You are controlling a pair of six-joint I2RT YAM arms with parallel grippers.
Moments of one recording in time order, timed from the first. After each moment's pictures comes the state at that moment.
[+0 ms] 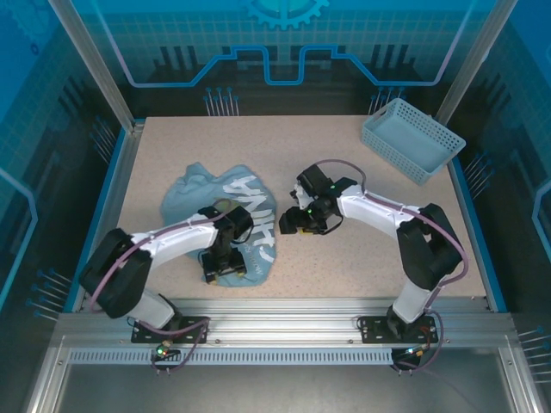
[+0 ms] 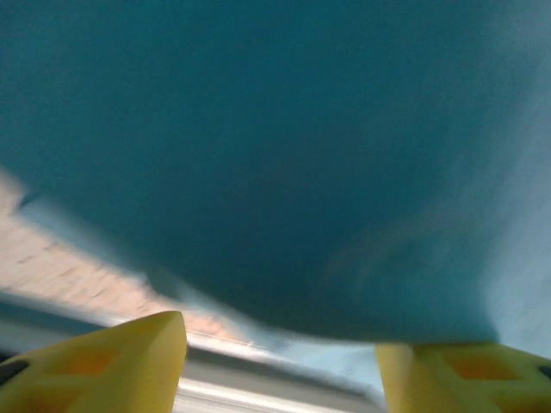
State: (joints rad) left arm -0.63 1.54 0.85 -1.00 0.14 -1.02; right arm 0.61 1.73 1.18 -0.69 -0.42 0.49
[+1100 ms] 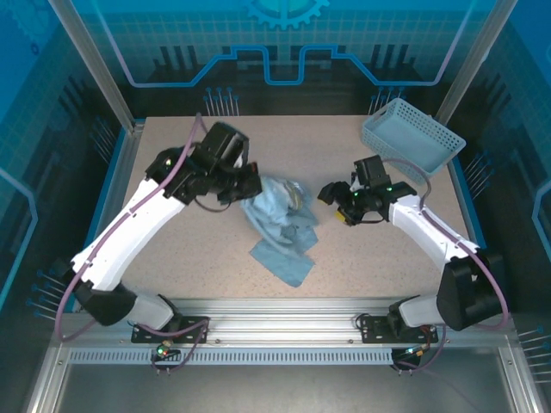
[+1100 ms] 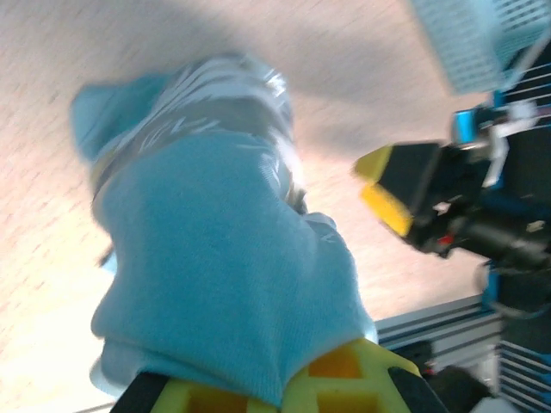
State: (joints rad) left arm -0.64 1.41 1.67 -1.22 0.07 -0.86; right arm 0.33 1.39 0.97 -0.58 -0.43 1.02
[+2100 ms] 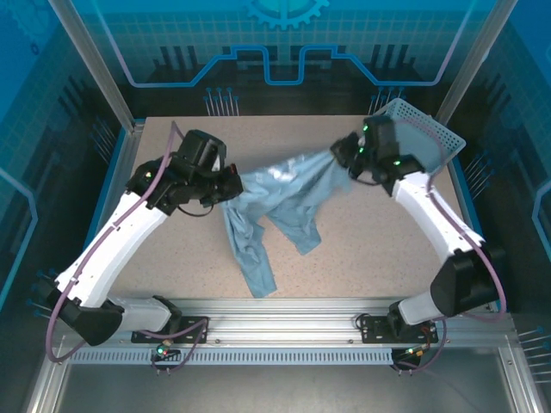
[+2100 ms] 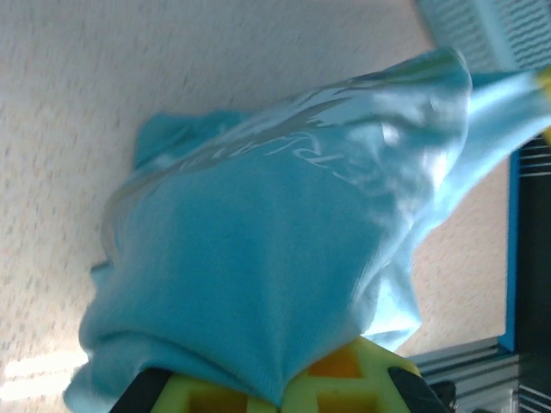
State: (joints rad) left arm -0.52 1.30 1.57 -1.10 0.07 -0.78; right arm 0.27 1.44 1.38 -0.47 -0.22 1.09
